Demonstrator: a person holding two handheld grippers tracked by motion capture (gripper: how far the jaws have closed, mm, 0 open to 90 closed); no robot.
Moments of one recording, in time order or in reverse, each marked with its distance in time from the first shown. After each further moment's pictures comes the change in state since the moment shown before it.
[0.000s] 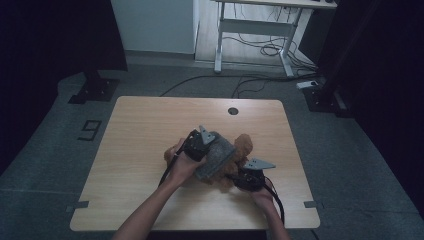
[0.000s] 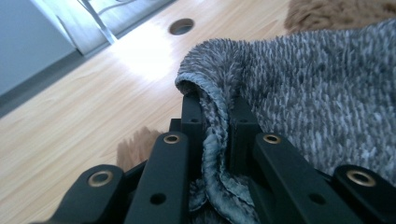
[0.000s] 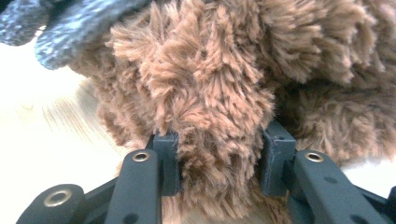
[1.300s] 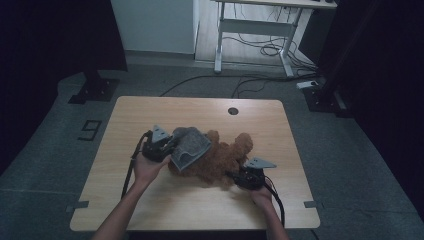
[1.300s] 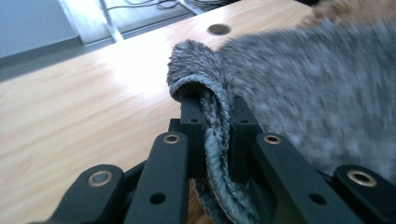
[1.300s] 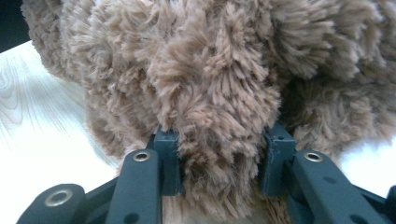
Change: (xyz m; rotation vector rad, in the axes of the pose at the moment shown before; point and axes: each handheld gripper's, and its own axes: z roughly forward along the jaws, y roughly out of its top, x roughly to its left) left arm 0.068 -0.047 -0.046 -0.086 -0.061 -0.215; right arm -0.004 -0.002 0.003 -0.023 -0.026 0.053
